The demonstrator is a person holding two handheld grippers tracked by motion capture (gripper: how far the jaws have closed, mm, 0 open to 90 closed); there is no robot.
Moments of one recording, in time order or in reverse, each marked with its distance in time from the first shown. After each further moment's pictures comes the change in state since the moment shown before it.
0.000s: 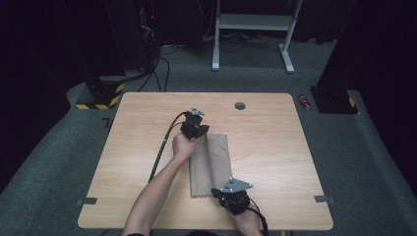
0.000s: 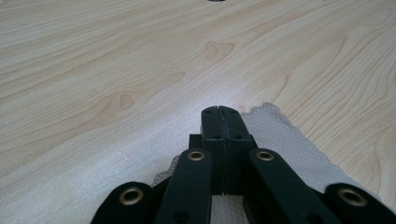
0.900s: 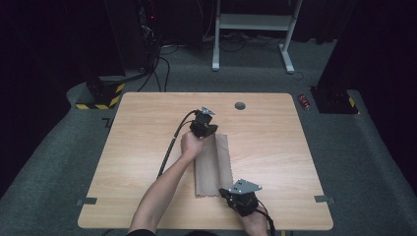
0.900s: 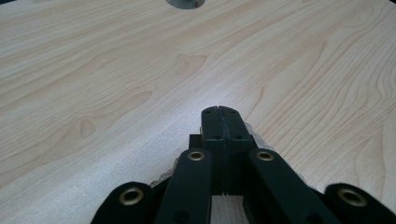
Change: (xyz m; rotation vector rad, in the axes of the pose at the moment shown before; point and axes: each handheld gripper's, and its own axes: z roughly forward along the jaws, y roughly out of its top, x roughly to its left) left arm -0.022 0.016 0.017 0.020 -0.023 0.043; right arm -0.009 -0.010 -0.019 -0.004 -0.043 0.018
